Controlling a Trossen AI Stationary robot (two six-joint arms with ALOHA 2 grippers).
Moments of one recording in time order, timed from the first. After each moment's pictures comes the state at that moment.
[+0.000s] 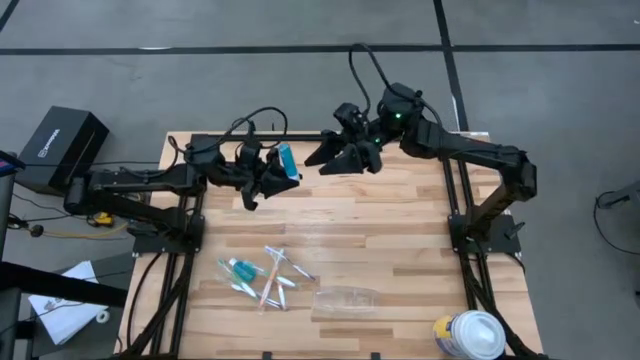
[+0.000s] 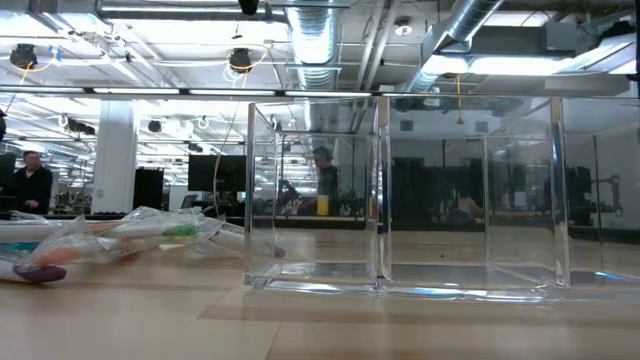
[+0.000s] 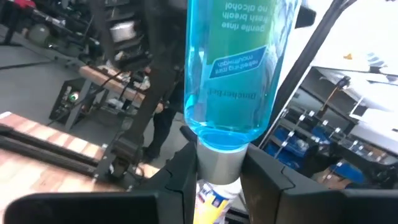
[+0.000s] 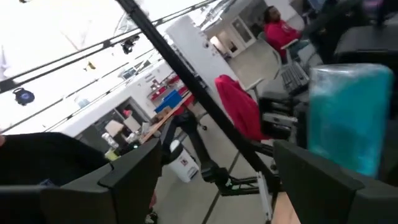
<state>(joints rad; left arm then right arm) 0.16 1.10 0.87 0.43 0.31 -0.56 -0.25 1.61 1.66 0.12 -0.83 0.79</state>
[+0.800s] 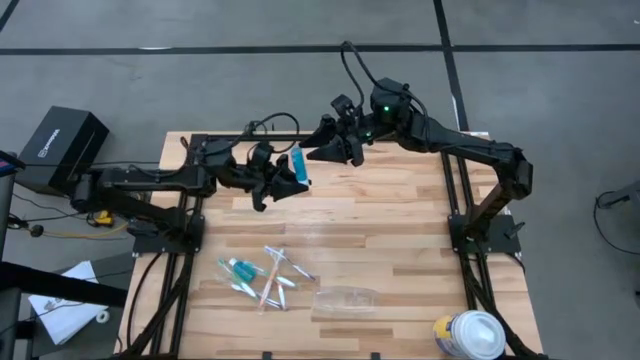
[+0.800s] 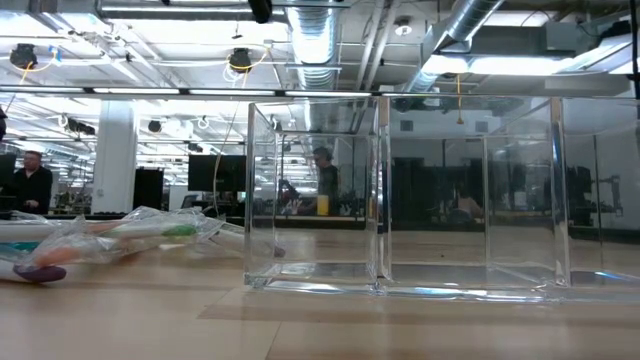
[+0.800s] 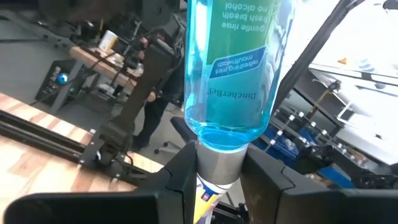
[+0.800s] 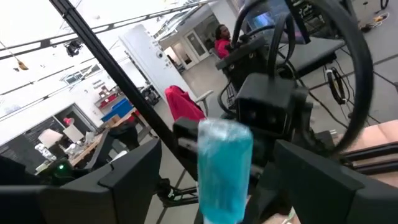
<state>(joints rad) 0.15 1.19 0.89 0.47 0.33 -0.63 -0.31 1.64 1.66 0.02 -0.71 0.60</state>
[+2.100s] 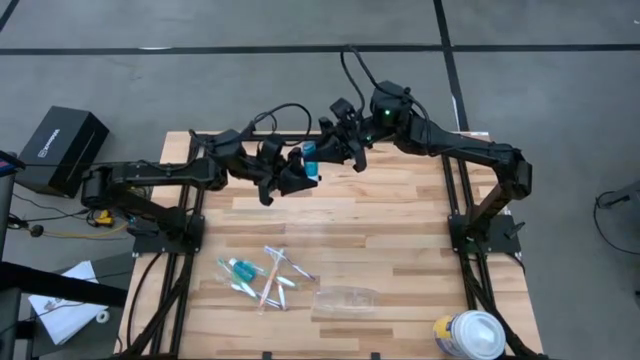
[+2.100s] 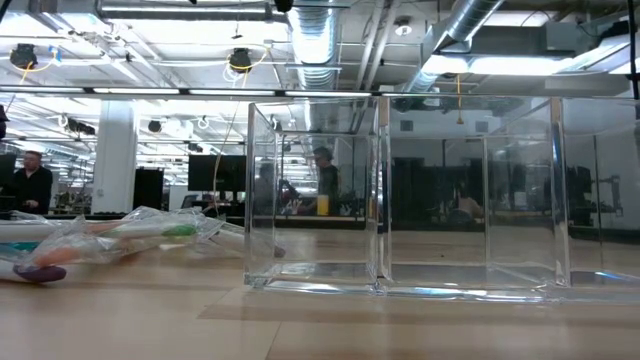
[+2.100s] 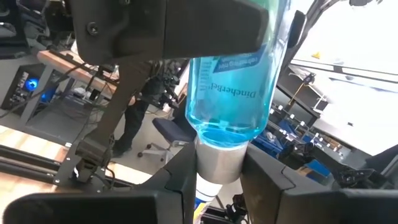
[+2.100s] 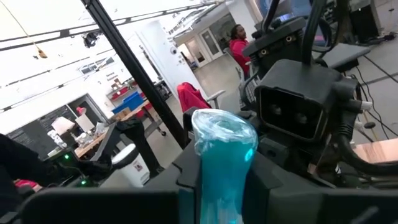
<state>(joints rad) 0.20 1.29 1.00 0.50 0.45 -0.62 -0.29 1.64 1.66 0.09 -0.75 0.59</state>
